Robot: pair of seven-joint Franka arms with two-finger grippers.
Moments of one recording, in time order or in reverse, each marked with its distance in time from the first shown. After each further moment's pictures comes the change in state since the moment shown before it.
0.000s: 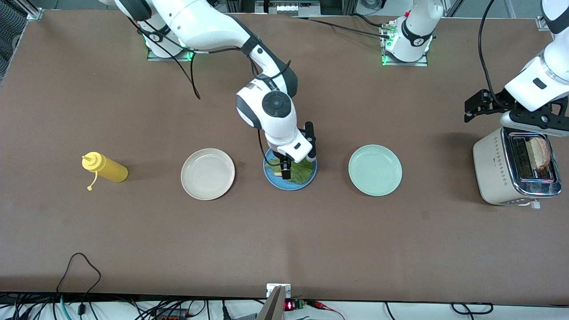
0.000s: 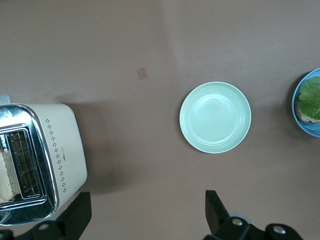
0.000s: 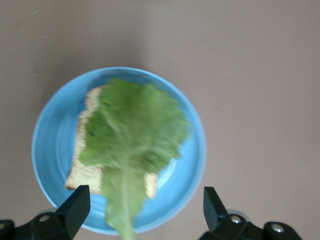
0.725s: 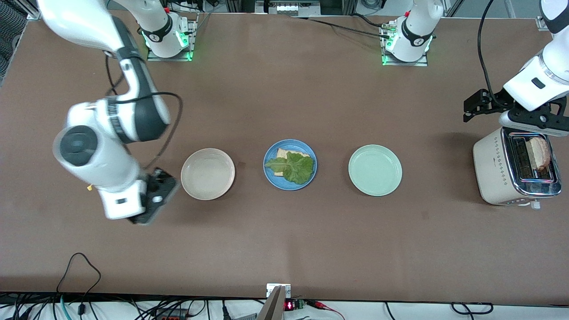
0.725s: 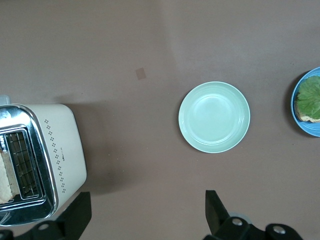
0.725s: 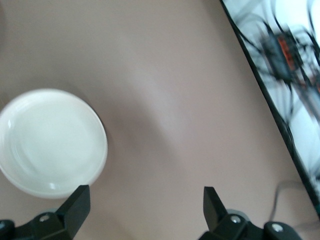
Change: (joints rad) left arm -0.003 0.000 -0.002 0.002 0.000 -0.002 0.000; right arm -0.509 -0.215 -0.017 0.002 0.002 -0.272 0.028
